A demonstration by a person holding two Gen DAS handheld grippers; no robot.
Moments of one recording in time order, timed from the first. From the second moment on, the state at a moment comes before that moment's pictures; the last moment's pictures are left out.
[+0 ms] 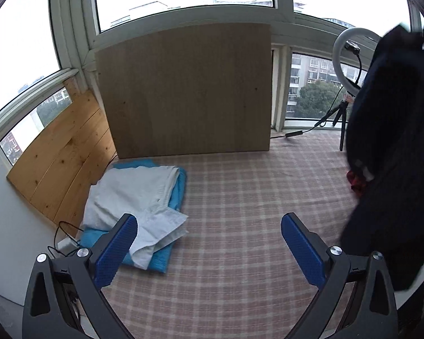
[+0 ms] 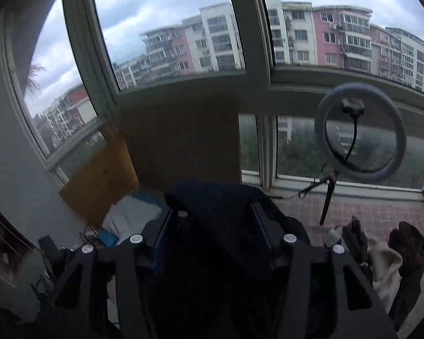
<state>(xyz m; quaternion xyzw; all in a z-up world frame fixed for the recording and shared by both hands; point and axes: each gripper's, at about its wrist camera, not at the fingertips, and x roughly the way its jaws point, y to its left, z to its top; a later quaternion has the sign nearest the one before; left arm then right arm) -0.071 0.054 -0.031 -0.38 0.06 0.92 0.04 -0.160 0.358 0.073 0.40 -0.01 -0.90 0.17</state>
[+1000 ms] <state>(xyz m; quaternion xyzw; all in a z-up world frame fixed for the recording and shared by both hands) -0.079 0.017 -0.132 -0.50 0.06 0.86 -0.01 -0.108 0.444 -0.263 0.59 -0.13 -0.79 0.12</state>
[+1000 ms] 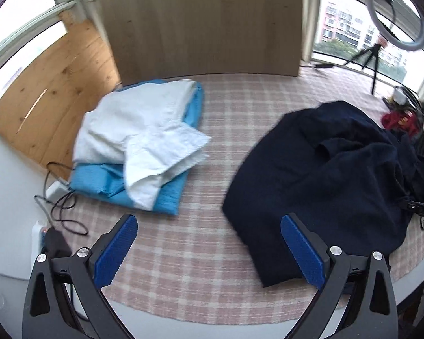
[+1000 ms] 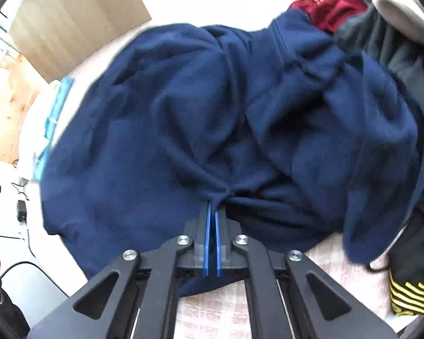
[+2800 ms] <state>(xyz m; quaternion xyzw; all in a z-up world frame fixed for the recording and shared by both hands) -0.103 0.180 -0.200 -0.57 0.12 0.78 0.23 -0.074 0.569 -0.157 0.55 -0.09 -0.82 0.11</state>
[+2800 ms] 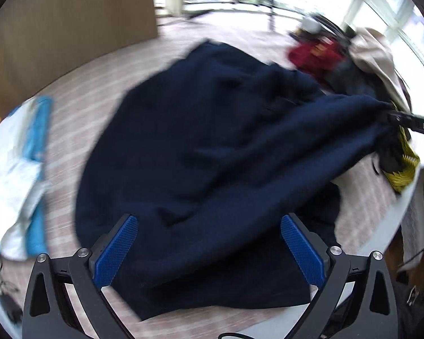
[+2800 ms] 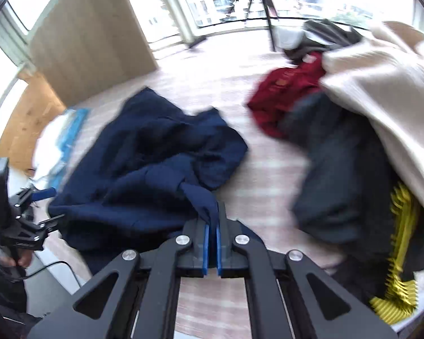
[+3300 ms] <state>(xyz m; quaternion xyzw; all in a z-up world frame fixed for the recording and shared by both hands) -0.165 0.250 -0.205 -0.52 0.22 0.79 0.23 -0.011 0.545 -0.215 0.63 -0.07 -0.76 0.13</state>
